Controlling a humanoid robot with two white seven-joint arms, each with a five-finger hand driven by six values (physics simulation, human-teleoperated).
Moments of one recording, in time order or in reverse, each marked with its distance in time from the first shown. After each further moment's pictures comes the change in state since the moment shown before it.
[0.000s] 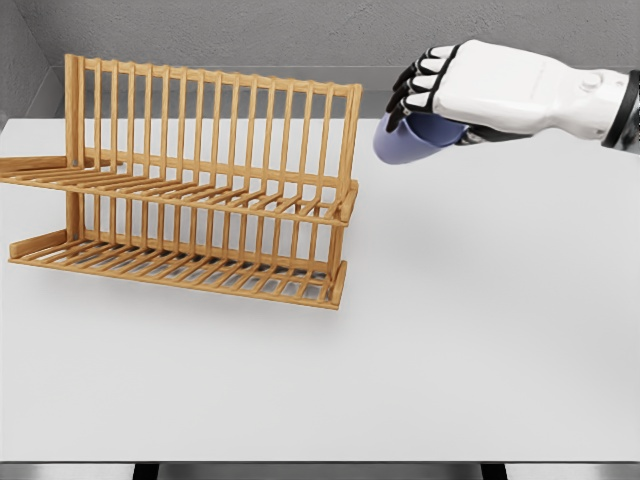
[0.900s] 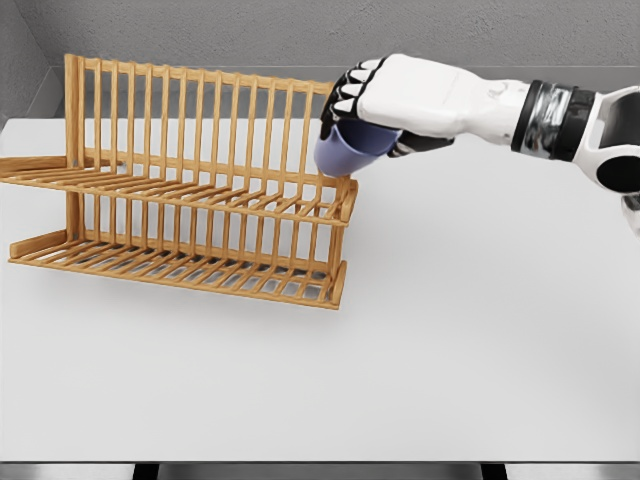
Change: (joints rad) left arm 0.000 0.000 0.000 0.000 0.000 0.000 0.000; right arm -0.063 0.143 0.146 0.002 0.024 0.195 0.002
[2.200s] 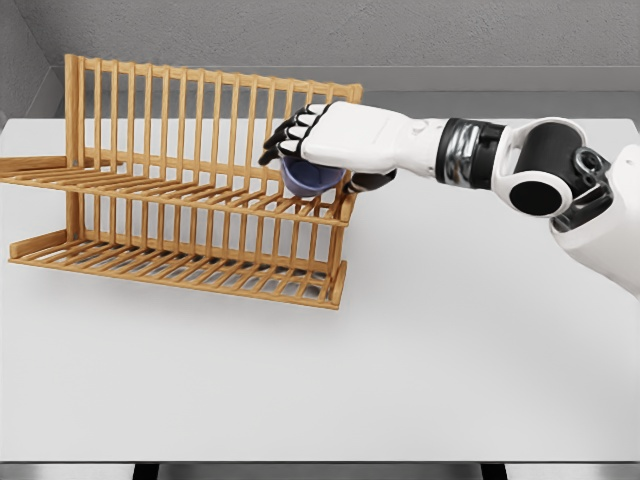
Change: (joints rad) left arm 0.000 0.000 0.000 0.000 0.000 0.000 0.000; right arm -0.046 0.082 0.193 0.000 0.040 0.153 -0.002
